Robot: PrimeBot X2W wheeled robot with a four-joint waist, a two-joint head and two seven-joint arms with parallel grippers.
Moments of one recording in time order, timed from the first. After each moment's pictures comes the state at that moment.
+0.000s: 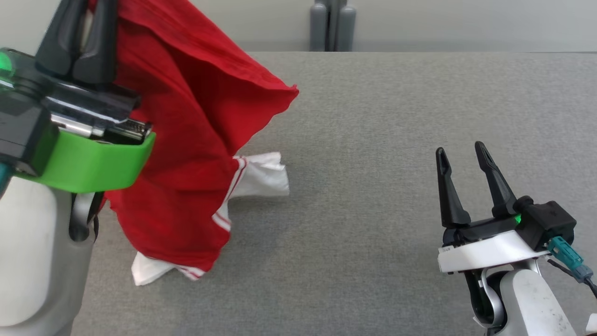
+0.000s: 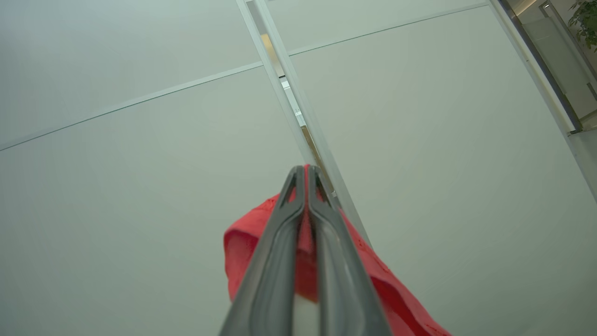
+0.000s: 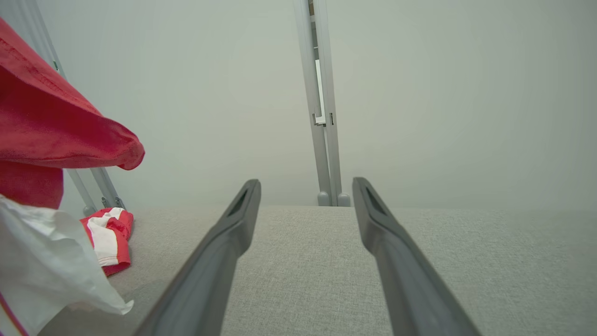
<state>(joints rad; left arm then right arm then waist) -0.66 0.37 -0.25 -0.23 -0.20 -0.05 -0.11 -0.13 -0.05 0.07 0.02 0.18 0.13 -0.26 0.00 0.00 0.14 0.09</state>
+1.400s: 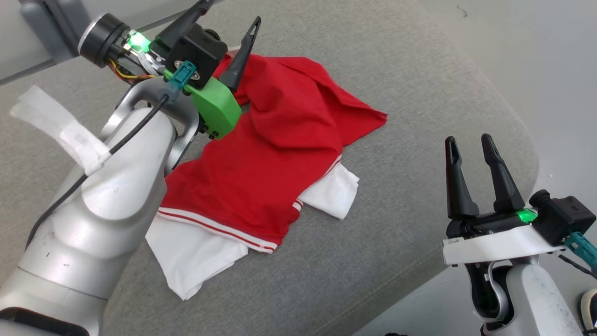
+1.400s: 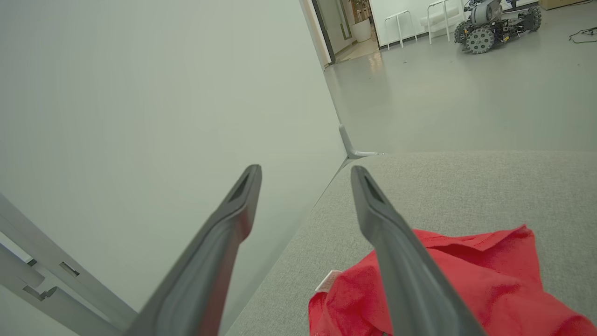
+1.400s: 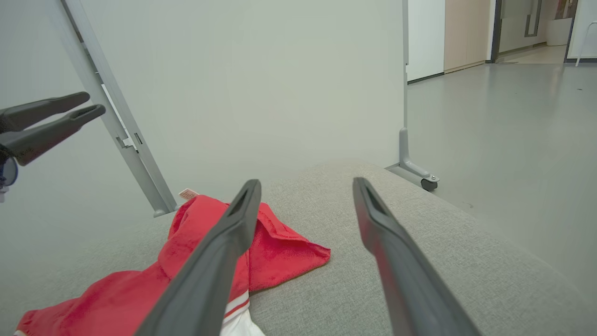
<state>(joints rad) -0.96 0.26 -0.64 0.48 -0.18 -0.09 -0.07 -0.14 -0.05 0.07 0.00 0.34 0.13 -0.26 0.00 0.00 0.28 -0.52</state>
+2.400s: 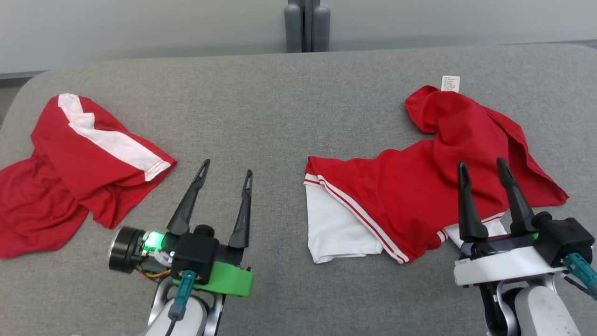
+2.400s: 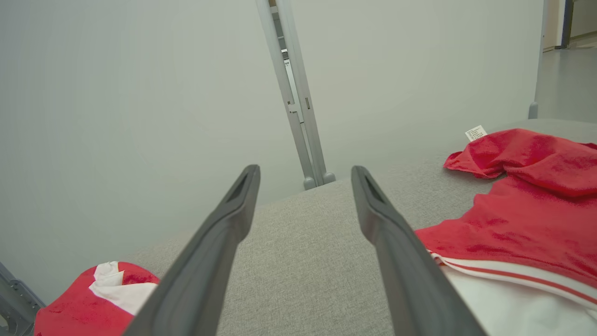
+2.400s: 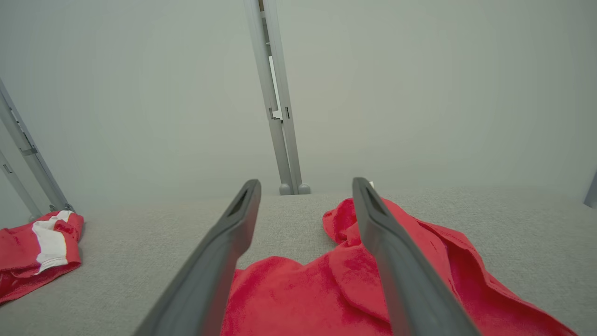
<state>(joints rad) -0.25 0.23 -0.54 0.09 -0.12 0.24 -0.26 -0.07 -0.05 0.00 -0.01 0.18 0.13 -0.26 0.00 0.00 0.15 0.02</state>
